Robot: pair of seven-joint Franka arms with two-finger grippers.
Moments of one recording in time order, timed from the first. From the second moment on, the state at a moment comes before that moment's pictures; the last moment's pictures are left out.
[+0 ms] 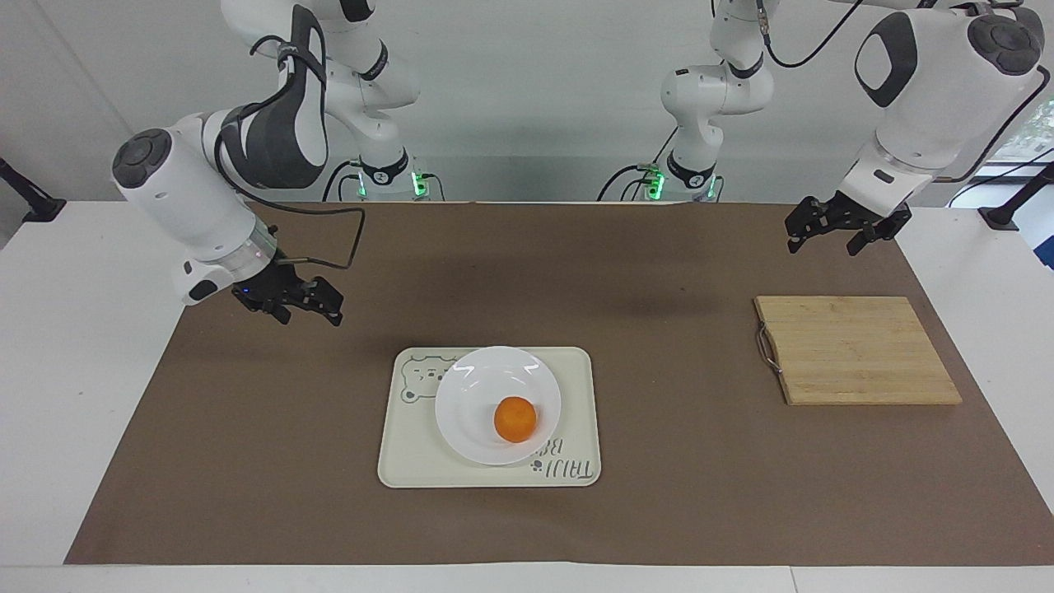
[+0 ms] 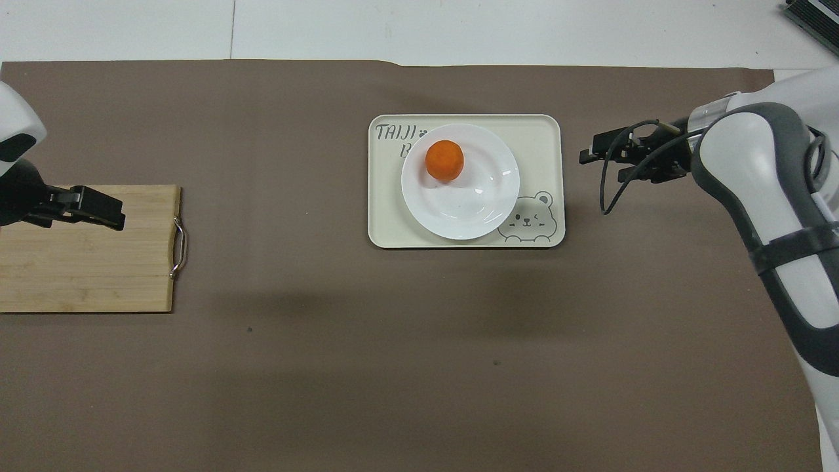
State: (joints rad) left arm -0.01 0.04 -0.05 -1.60 -0.01 1.58 0.05; right arm 0.13 0.23 -0.21 -1.61 0.21 1.79 0.04
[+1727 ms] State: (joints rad) left arm -0.01 0.04 -0.05 -1.60 -0.01 1.56 0.05; right arm 0.08 -0.04 -0.16 -1.52 0.00 1.47 -0.01
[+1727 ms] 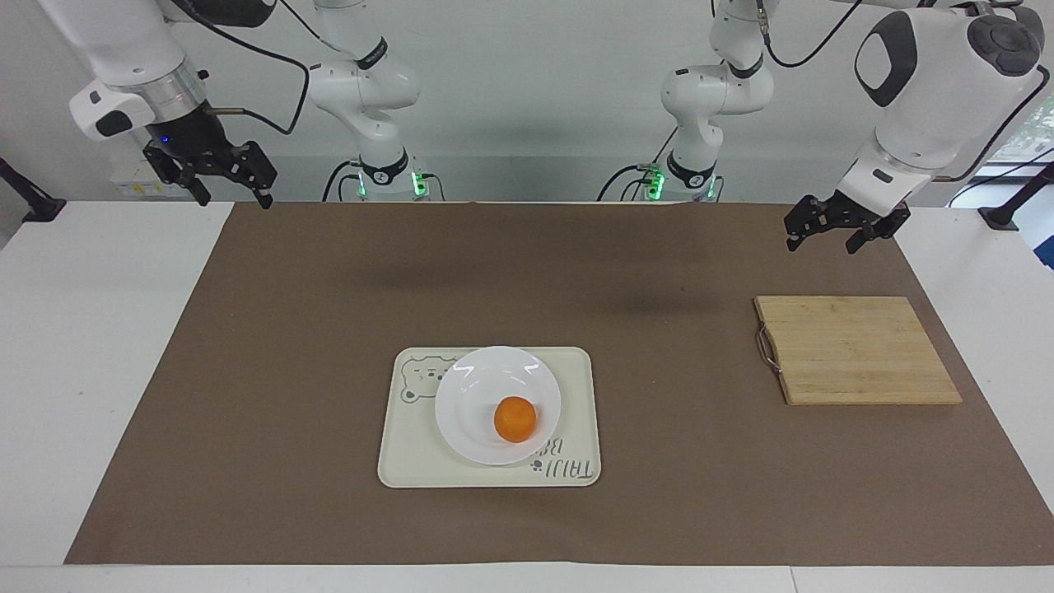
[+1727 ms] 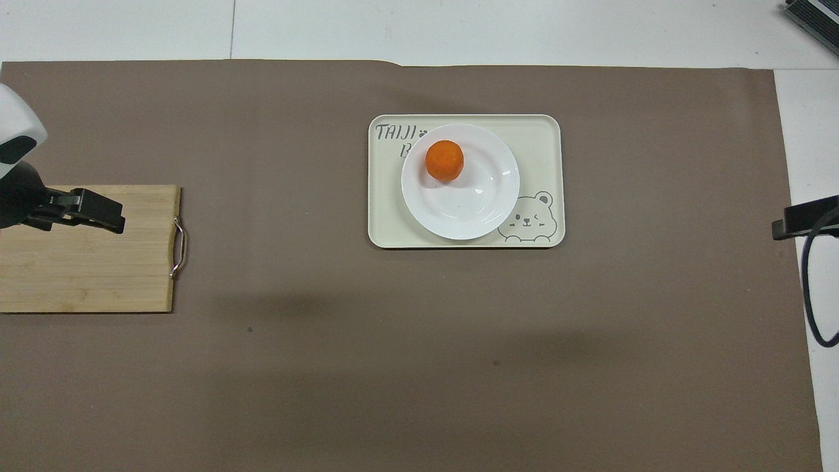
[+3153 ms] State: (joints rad) left arm -0.01 0.04 -0.05 -1.60 -0.01 1.56 0.05; right arm -0.01 -0.07 -0.06 -1.56 -0.01 1.48 0.04
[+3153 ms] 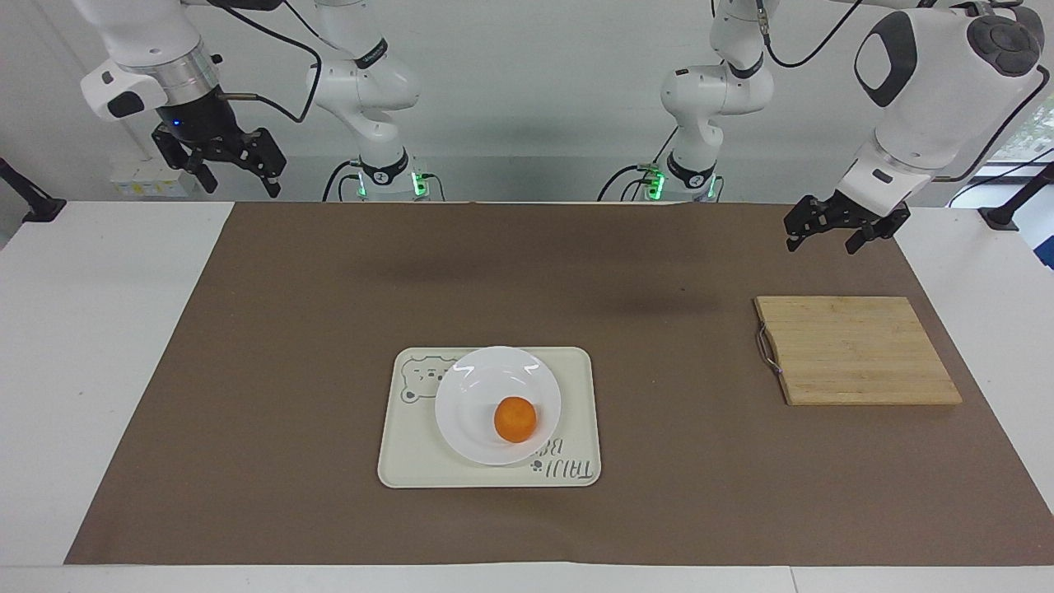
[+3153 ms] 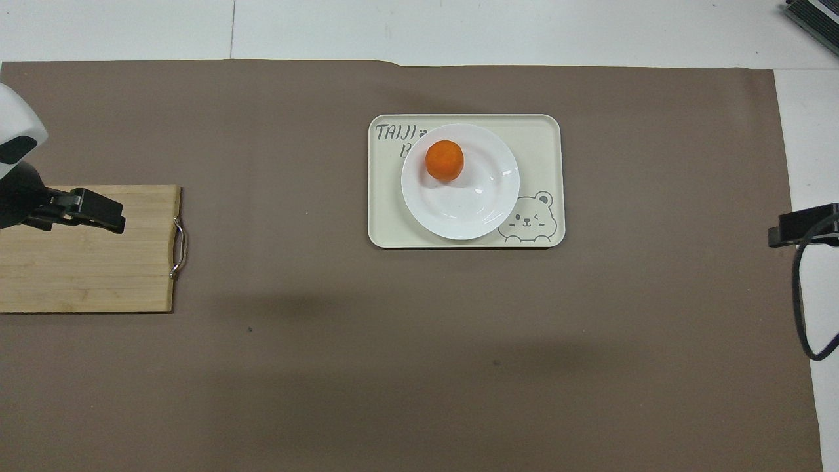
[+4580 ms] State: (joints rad) left arm -0.01 0.03 -0.04 -1.60 -0.01 1.56 0.16; right arm 0.05 -0.07 -0.11 -1.56 0.00 1.50 0.06
